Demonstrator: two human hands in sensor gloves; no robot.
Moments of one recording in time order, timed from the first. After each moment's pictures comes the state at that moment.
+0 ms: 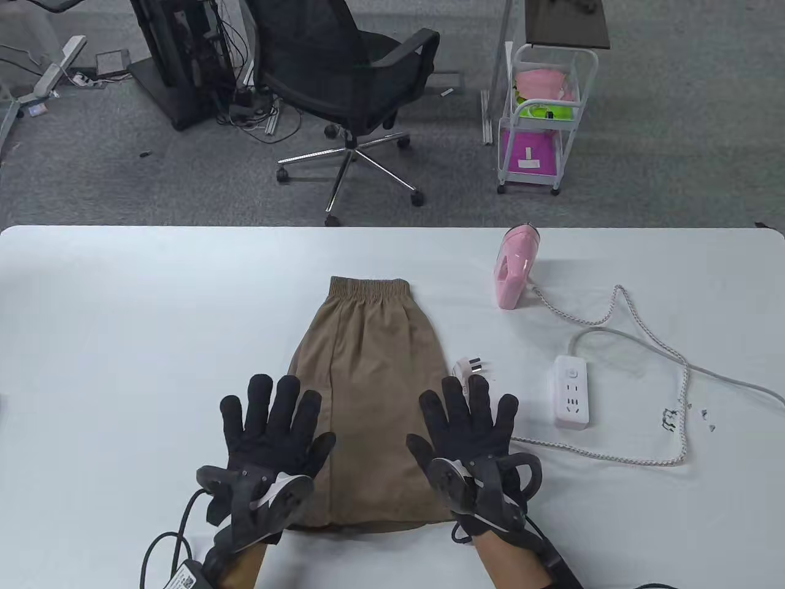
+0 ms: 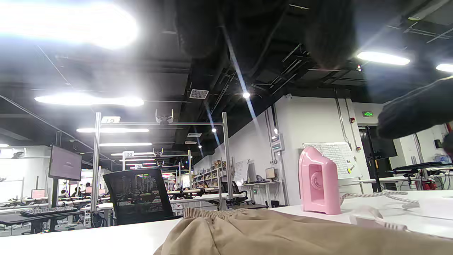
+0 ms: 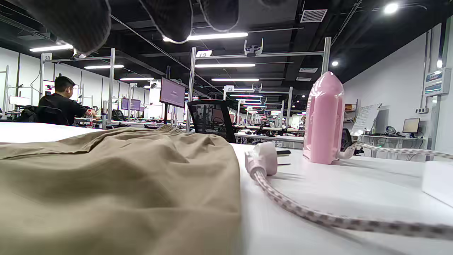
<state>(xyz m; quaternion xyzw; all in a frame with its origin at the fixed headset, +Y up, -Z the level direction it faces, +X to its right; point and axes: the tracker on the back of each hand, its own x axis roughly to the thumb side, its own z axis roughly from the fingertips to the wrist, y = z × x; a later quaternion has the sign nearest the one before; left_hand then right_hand) -0.185 -0.679 -0.216 0.23 -0.13 -0.01 0.97 0.082 -0.713 -0.237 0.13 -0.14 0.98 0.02</state>
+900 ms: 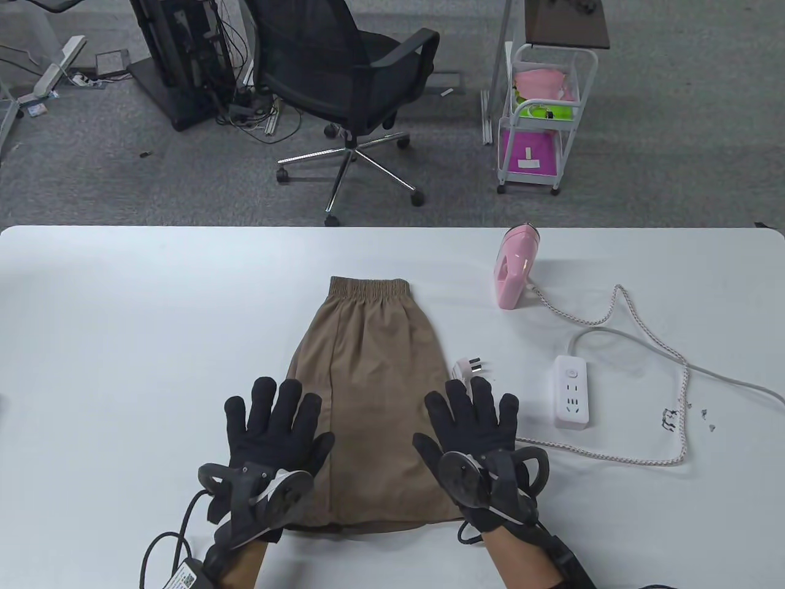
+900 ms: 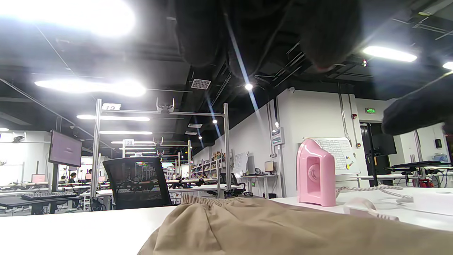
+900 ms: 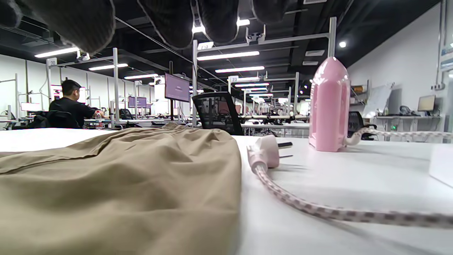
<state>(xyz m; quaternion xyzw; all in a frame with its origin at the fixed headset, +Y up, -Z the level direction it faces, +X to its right) -0.186 -0.684 -0.219 0.20 -0.13 0.01 0.97 0.099 -0.705 -0.247 0.14 -0.10 0.98 0.05</state>
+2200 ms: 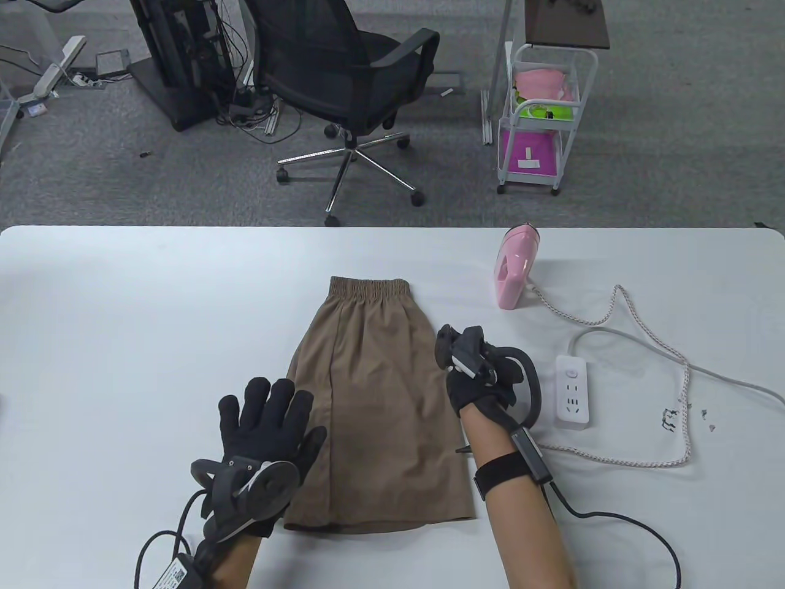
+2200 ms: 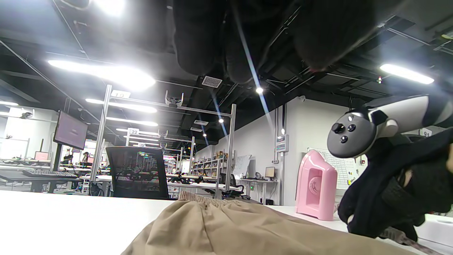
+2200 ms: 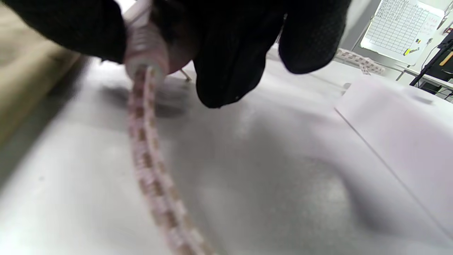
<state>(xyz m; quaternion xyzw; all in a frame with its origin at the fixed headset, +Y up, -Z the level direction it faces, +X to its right) -0.199 -0.682 -0.225 0.19 -0.12 0.07 0.97 0.102 -0.741 -0.403 -0.09 0.15 0.98 -0.10</state>
